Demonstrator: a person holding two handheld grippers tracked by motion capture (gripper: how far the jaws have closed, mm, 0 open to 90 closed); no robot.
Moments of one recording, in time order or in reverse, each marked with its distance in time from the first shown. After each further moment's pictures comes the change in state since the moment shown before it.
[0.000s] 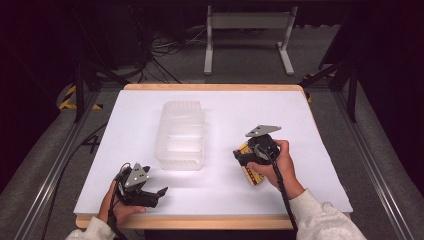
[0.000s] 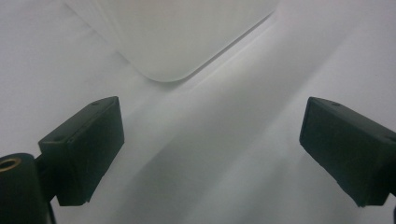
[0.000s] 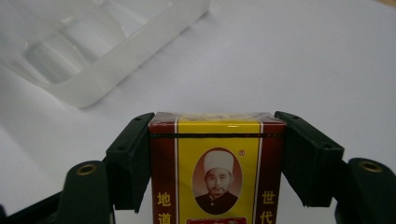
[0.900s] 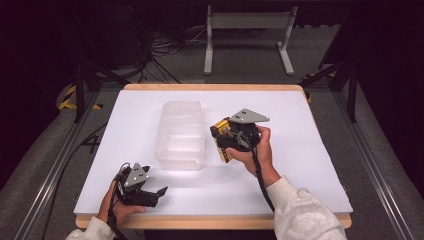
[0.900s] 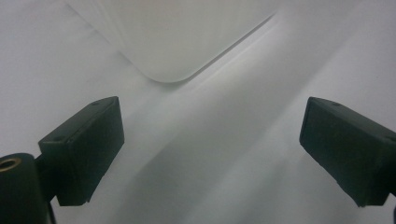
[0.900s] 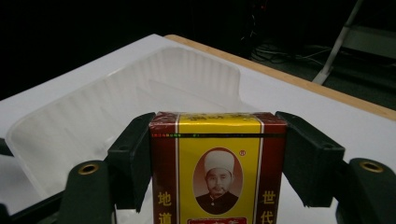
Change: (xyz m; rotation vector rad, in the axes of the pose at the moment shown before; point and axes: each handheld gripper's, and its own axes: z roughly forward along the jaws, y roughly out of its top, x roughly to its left) left arm 0.000 0.000 0.000 -0.007 -0.002 -0.003; right arm 0.034 0.057 0.009 -0.317 0.015 0.010
